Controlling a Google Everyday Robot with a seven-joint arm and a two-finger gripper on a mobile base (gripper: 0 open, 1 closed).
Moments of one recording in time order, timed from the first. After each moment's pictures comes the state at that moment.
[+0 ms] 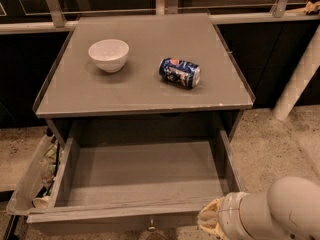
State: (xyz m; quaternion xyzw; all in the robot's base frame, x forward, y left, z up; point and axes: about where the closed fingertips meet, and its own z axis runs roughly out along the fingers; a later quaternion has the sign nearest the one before) arm 0.319 -0.128 0.655 -0.60 0.75 0.10 0.25
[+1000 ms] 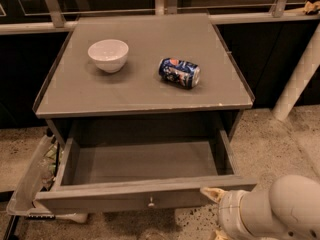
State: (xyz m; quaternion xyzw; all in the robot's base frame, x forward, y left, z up) arm 0.327 -0.125 0.653 -0.60 0.75 0.12 0.26
